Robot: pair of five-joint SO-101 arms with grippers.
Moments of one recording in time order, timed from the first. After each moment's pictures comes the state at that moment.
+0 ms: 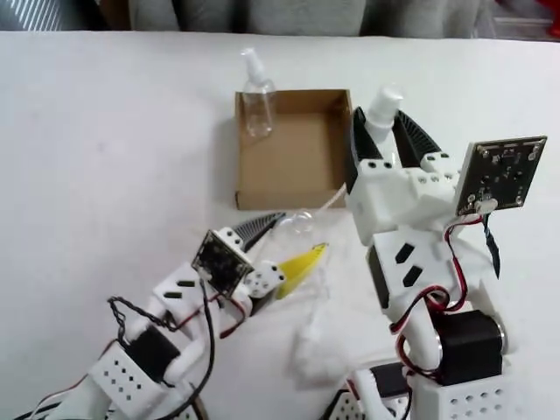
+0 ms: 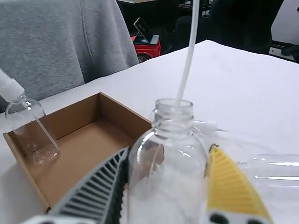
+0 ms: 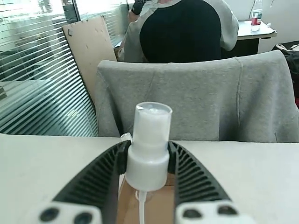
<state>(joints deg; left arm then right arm) 35.8 -81.1 87.2 16.6 1.0 -13.6 -61.8 24.2 51.8 -6.7</state>
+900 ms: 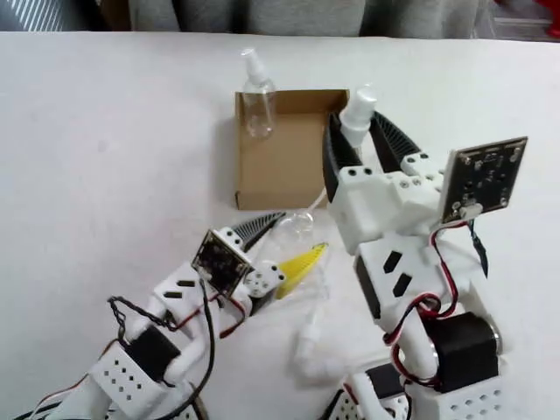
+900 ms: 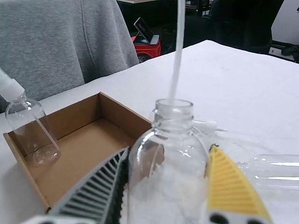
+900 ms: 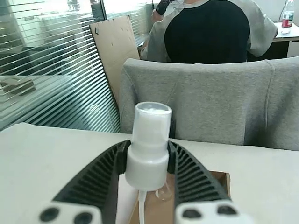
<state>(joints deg) 35.7 -81.1 87.2 16.6 1.0 -19.6 -61.8 24.0 51.8 -6.7</state>
